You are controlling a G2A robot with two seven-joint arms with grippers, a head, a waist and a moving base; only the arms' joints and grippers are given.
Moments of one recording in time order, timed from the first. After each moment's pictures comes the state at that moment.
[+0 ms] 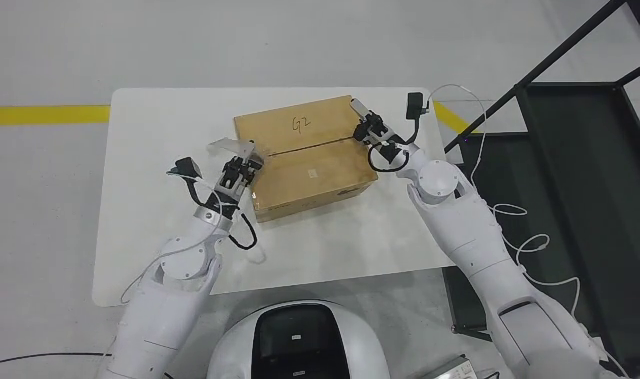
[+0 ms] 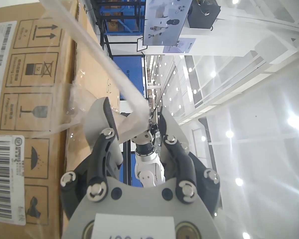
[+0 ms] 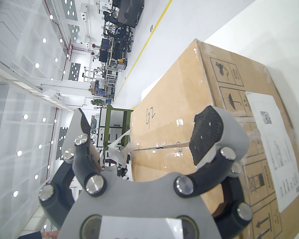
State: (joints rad) left arm 1.30 -1.28 -1.16 -1.52 -0.20 -0.25 -0.13; right arm -0.96 -1.20 1.14 -1.14 0.21 -0.24 0.34
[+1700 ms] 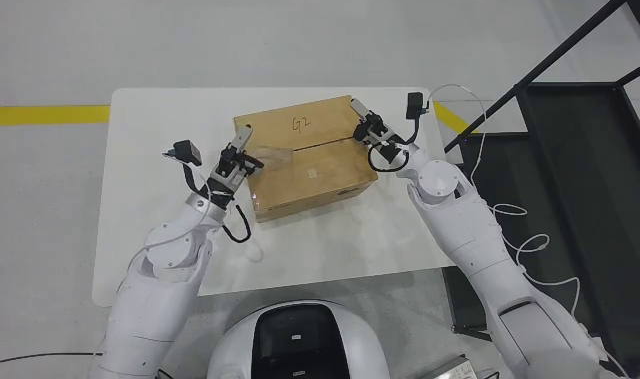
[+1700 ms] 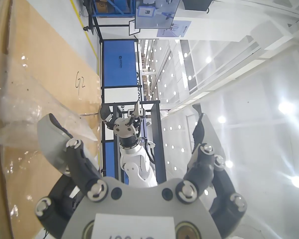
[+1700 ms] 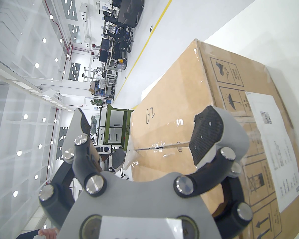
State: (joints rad) left arm 1.30 -1.29 -1.24 -1.60 -0.25 -0.15 -0.31; right arm -0.96 -1.20 1.14 -1.14 0.21 -0.24 0.34
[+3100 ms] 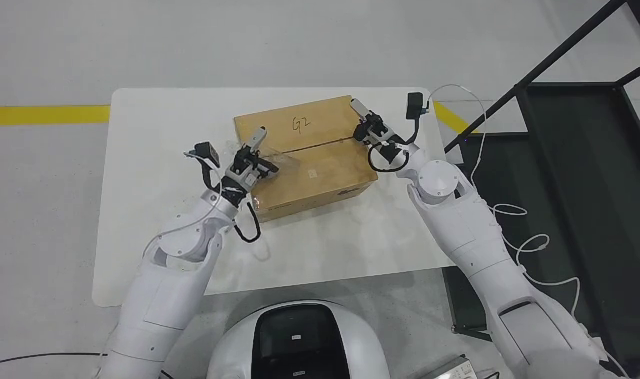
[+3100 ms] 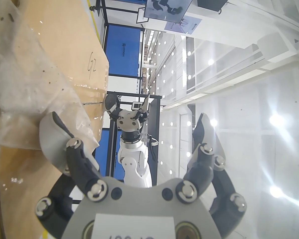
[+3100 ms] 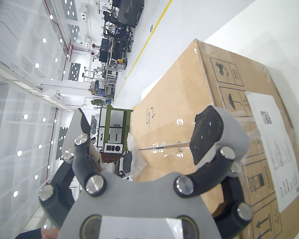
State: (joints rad) left arm 1.21 -1.32 -1.18 -1.48 -0.33 -0.11 -0.34; right arm -0.96 -1.20 1.14 -1.14 0.21 -0.24 0.34
